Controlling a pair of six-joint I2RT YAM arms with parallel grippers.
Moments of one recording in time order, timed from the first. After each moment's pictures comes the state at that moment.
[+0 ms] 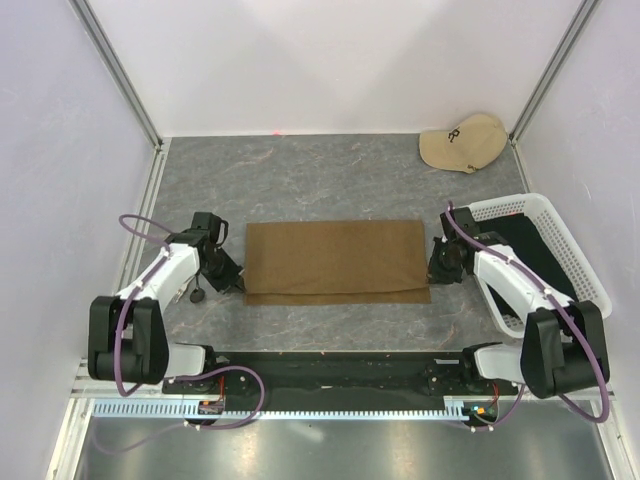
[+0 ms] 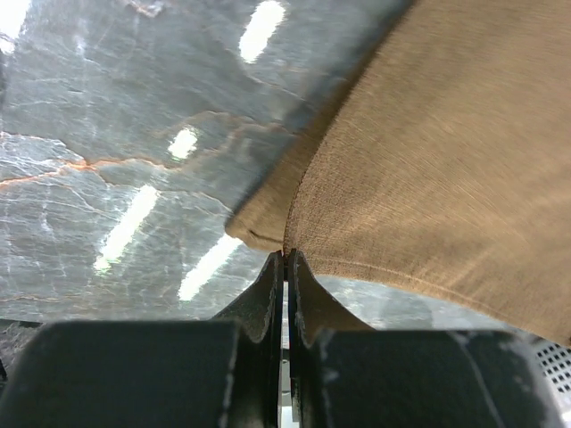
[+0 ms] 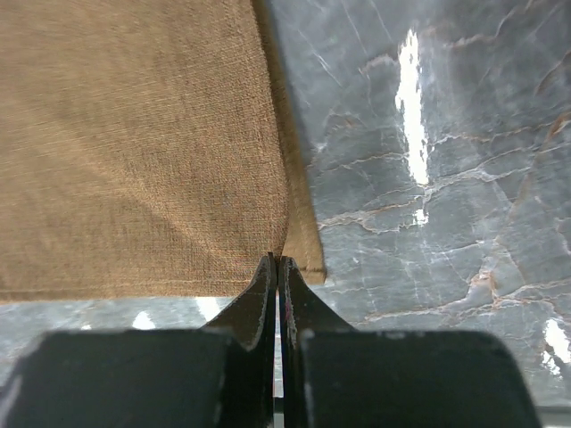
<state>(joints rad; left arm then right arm) -0.07 1.31 0.76 -0.78 0.13 -0.82 0.19 1.27 0.77 -0.67 -0.03 0.51</state>
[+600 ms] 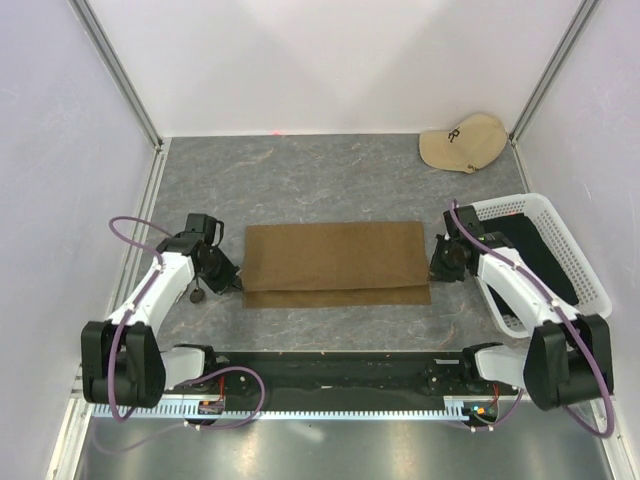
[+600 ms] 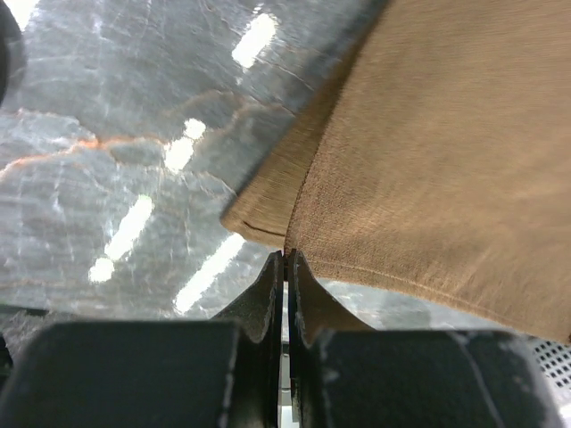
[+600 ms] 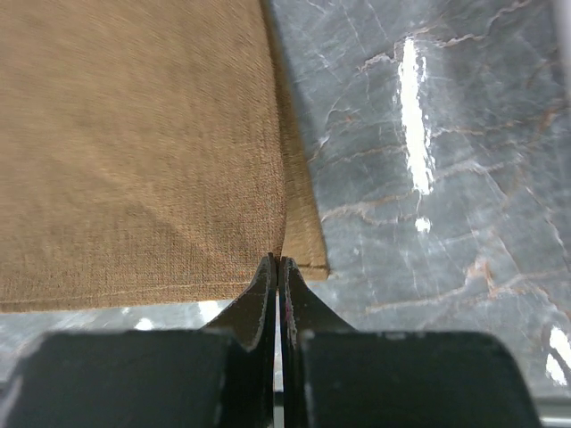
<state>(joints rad) -0.07 1.24 0.75 -0.81 0.12 -0.83 0.19 1.25 0.78 -0.69 -0.03 0.51</state>
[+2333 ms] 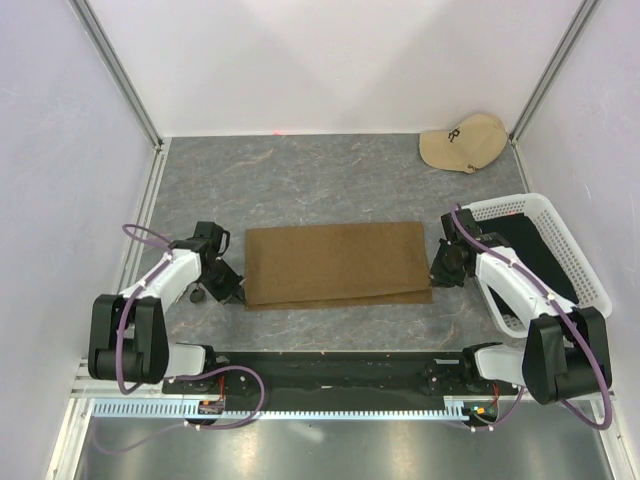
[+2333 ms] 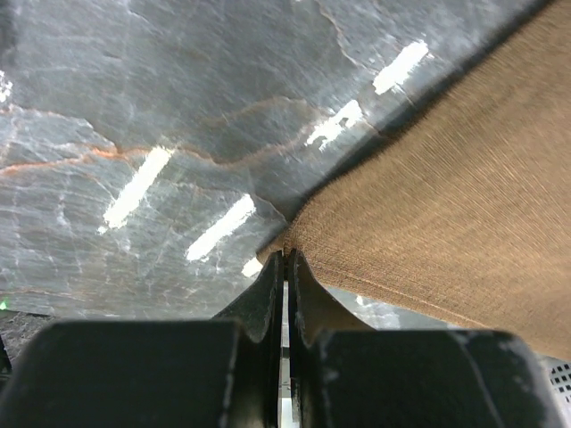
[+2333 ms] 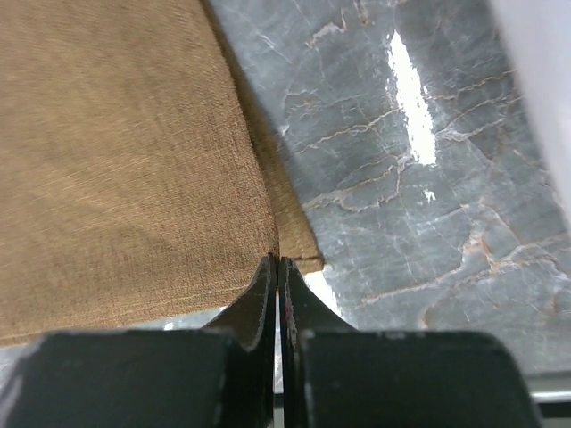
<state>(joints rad) -0.07 1.35 0.69 -0.78 0.13 -0.85 0.19 1.27 0.75 -0.70 0.03 0.62</state>
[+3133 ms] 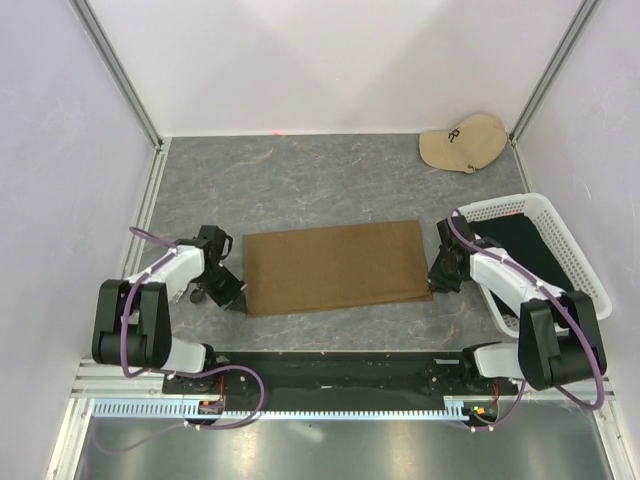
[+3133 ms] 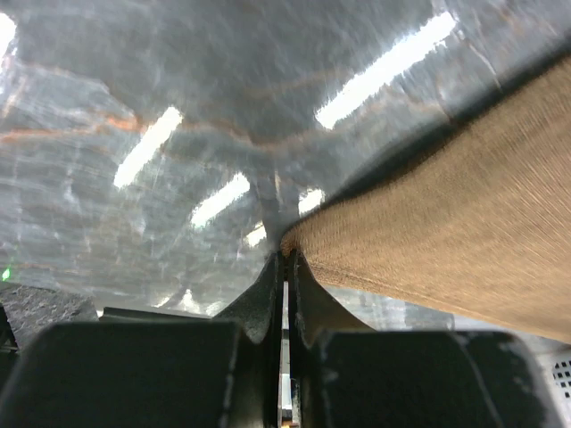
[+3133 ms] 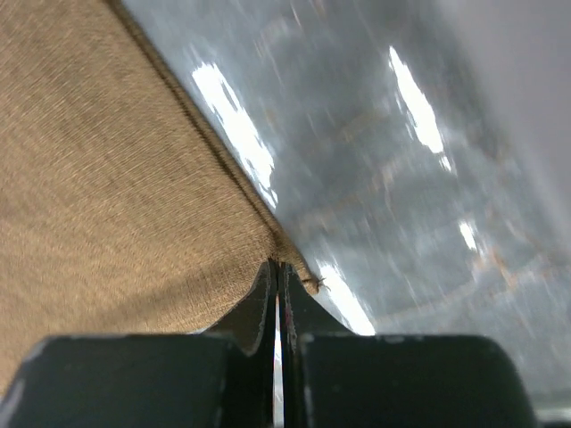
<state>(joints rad) -0.07 1.40 0.68 -0.83 0.15 -0.87 0.19 1.32 0.69 -0.66 0.05 0.71</state>
